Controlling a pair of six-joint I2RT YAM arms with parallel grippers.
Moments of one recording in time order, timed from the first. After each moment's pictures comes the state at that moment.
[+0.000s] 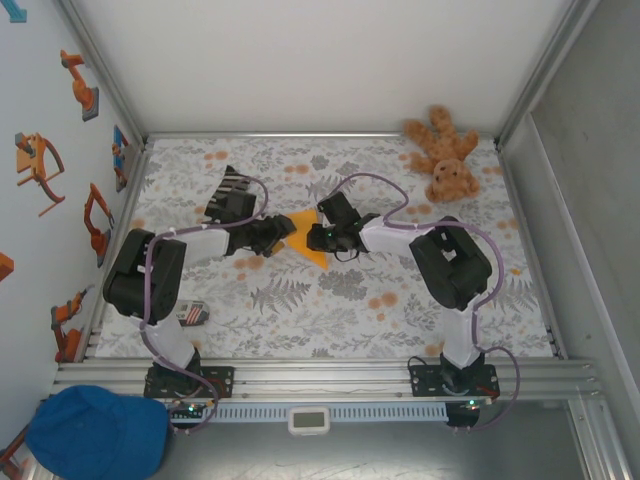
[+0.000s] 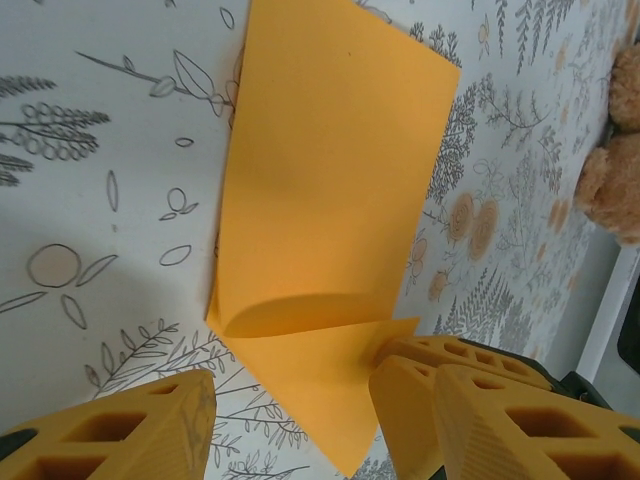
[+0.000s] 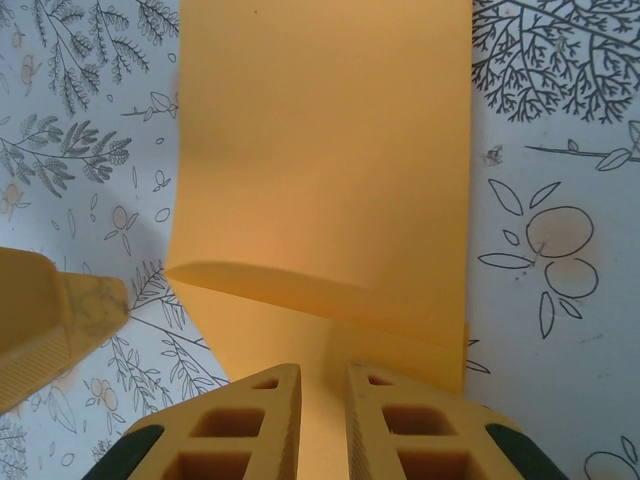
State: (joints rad) left arm -0.42 1.76 0.89 -0.02 0.49 -0.99; right arm 0.70 1.98 1.21 -0.16 -0.23 0.65
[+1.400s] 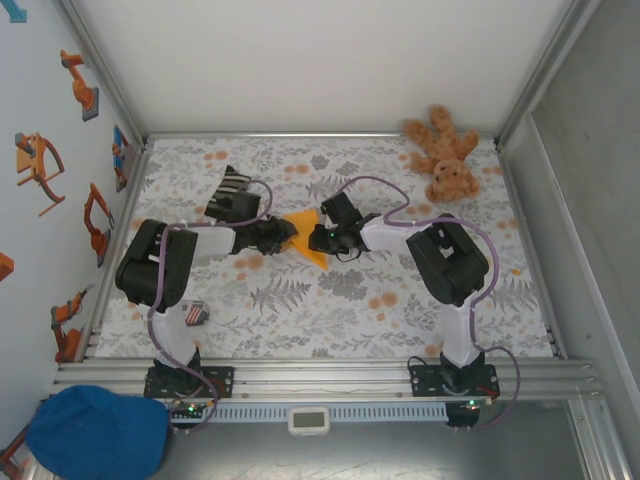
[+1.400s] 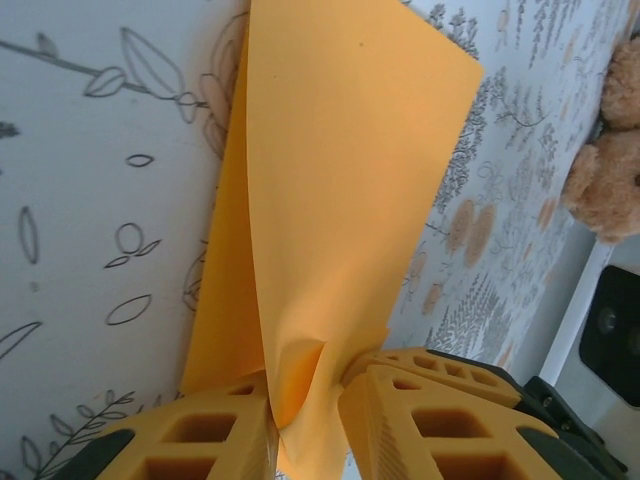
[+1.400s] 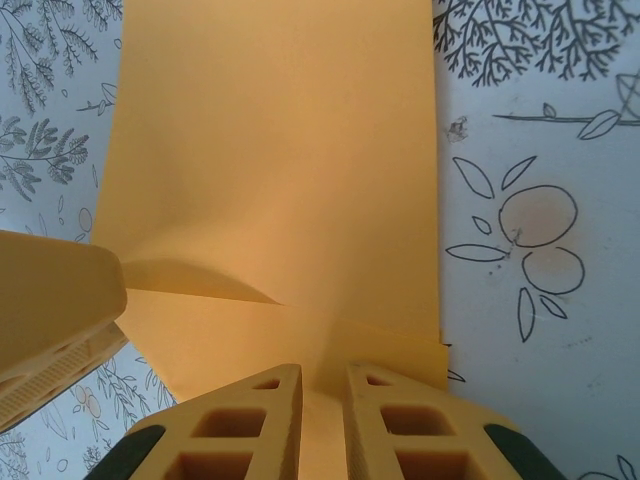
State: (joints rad) left arm -0.42 1.86 0.92 0.08 0.56 -1.04; right arm 0.67 2.02 1.21 -0.16 -0.29 0.69
